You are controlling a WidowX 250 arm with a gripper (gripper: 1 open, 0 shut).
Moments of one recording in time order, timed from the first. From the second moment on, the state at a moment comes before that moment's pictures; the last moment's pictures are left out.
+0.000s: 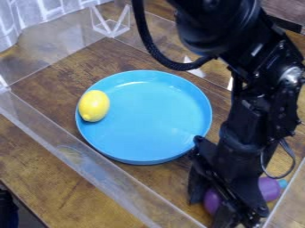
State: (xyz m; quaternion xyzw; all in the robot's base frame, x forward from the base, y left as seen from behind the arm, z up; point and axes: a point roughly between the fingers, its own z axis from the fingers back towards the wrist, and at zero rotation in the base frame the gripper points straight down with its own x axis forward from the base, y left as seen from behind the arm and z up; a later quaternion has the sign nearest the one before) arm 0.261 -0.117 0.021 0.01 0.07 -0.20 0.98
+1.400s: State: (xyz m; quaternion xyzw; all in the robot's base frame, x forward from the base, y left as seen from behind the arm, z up) arm 0.260 -0.115 0.023 0.02 0.08 -0.22 0.97
